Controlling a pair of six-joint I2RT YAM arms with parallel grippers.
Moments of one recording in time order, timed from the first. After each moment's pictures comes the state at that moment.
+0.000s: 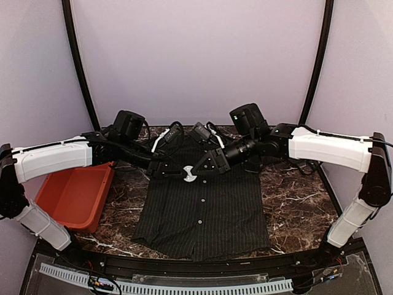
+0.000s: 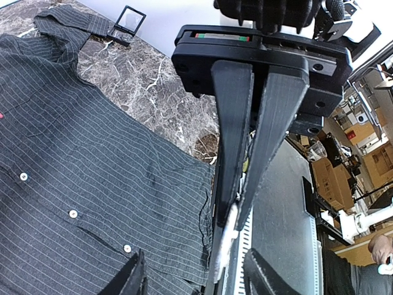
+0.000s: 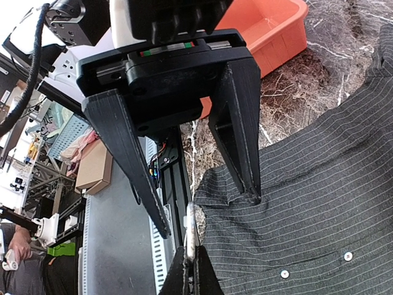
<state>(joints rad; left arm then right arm) -0.70 1.45 1.10 -0.30 0.86 -0.18 0.86 1.61 1.31 -0.32 -0.81 0.27</state>
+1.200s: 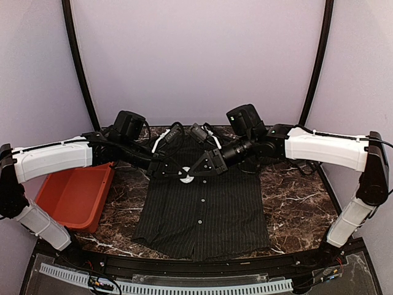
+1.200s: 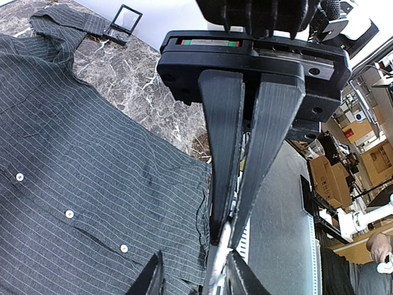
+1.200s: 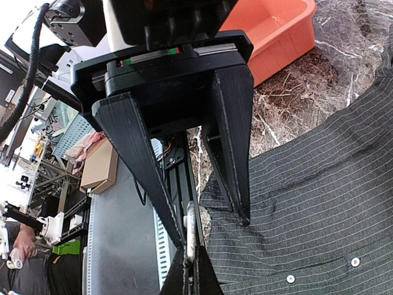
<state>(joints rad) -0.70 1.45 1.10 -0.30 0.86 -0.18 0.87 1.64 1.32 -0.30 -0.83 0.29</state>
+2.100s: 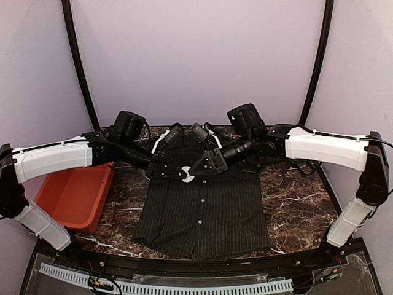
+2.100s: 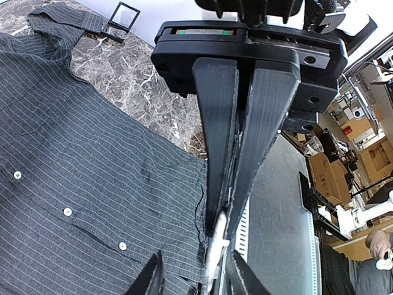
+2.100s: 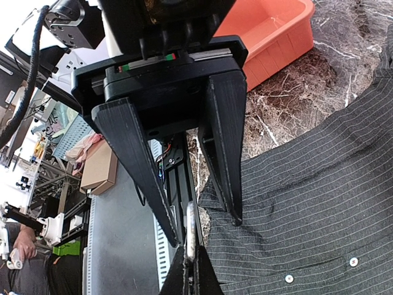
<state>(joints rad) -0.70 1.45 1.10 -0.31 0.87 -0.16 0.86 1.64 1.32 -0.30 -0.83 0.28</state>
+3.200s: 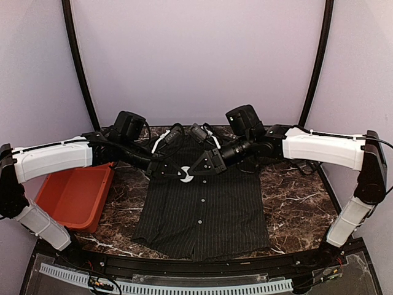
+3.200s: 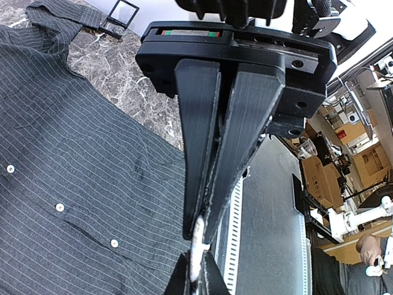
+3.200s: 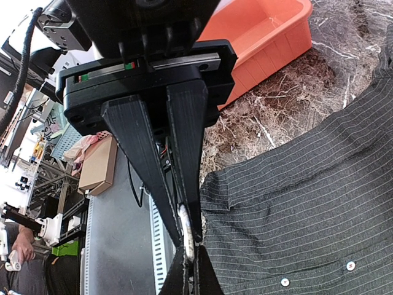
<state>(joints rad) -0.71 1.45 1.10 -0.31 0.88 -0.20 0.86 1.66 1.33 -0.28 -0.84 0.28</state>
